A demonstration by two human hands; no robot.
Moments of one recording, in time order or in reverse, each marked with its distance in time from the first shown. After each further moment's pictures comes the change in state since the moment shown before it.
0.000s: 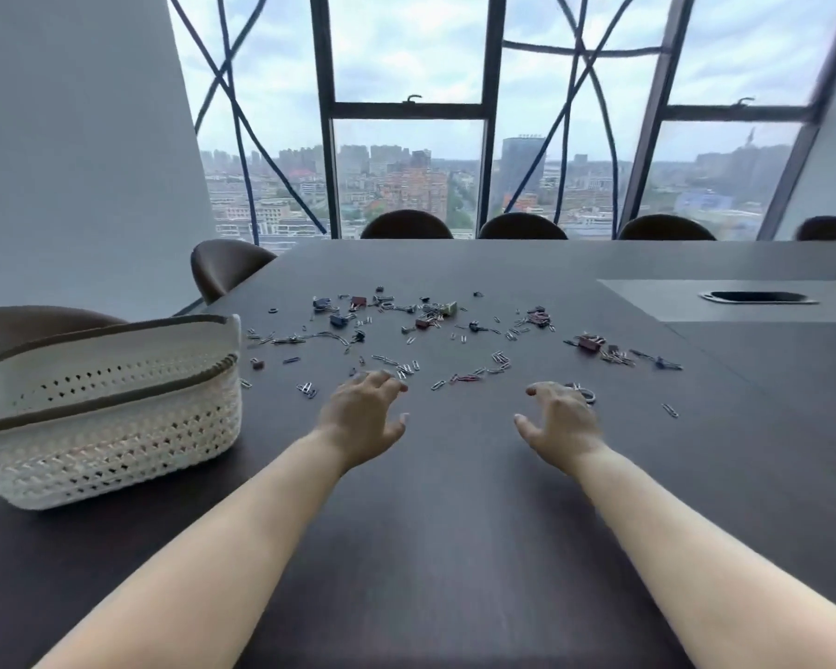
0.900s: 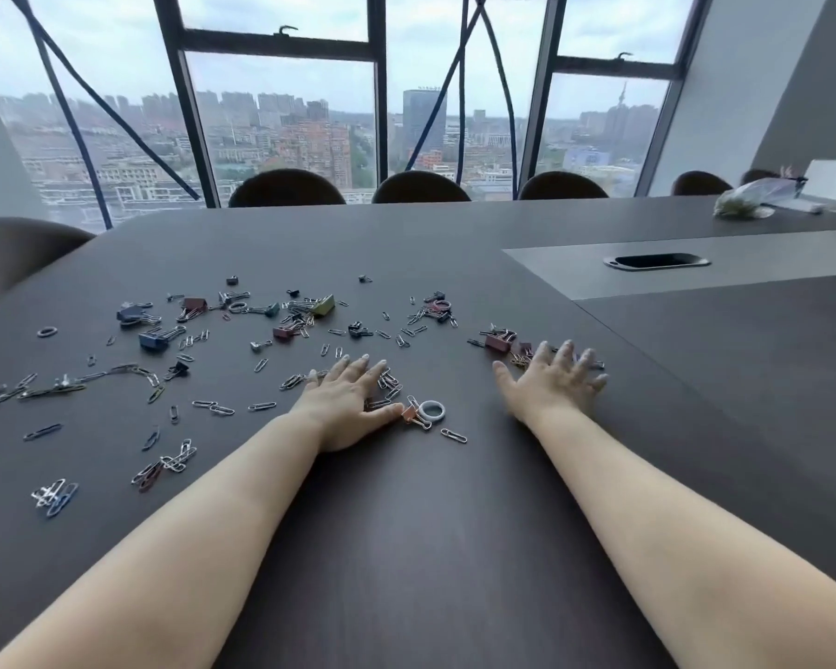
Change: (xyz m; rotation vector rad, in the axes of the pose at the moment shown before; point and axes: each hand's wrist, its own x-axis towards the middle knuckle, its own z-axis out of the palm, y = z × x) left_hand 0.197 0.054 0.102 -0.069 -0.409 0.014; right_hand 0.136 0.121 0.003 -0.214 -0.075 0.578
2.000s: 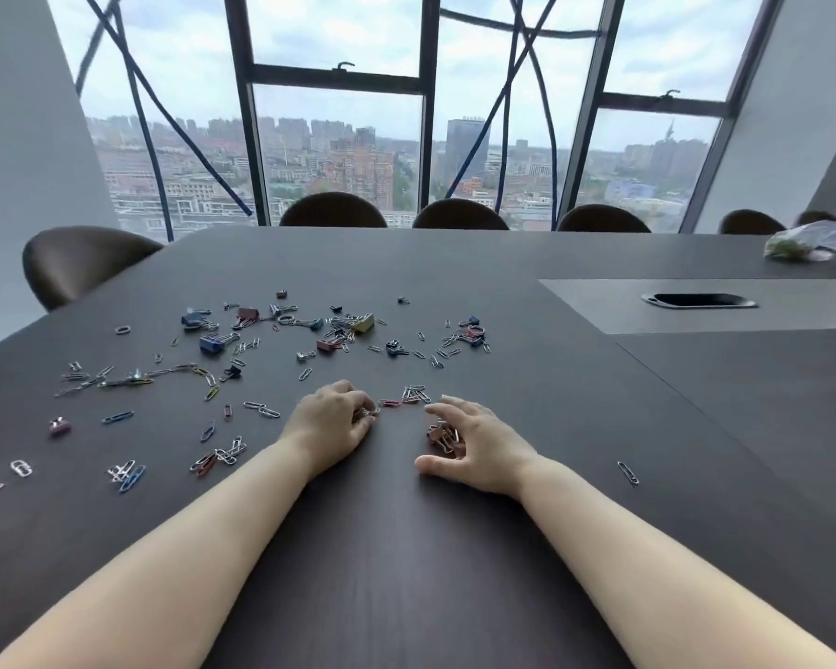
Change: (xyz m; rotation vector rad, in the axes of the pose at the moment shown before) left_hand -0.037 -0.029 -0.007 -0.107 0.318 -0.057; right_hand -0.065 -0.045 0.003 0.249 -0.298 -0.817
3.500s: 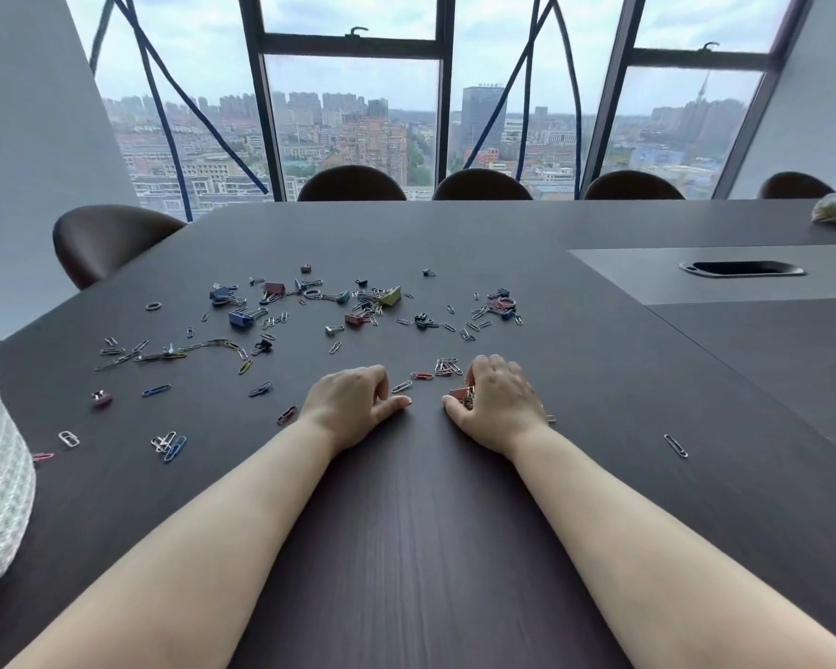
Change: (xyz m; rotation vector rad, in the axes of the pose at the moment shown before) left_hand -0.008 -0.015 -0.001 0.055 0.027 0.037; right_hand 0.026 -0.026 0.018 -0.137 0.264 0.206
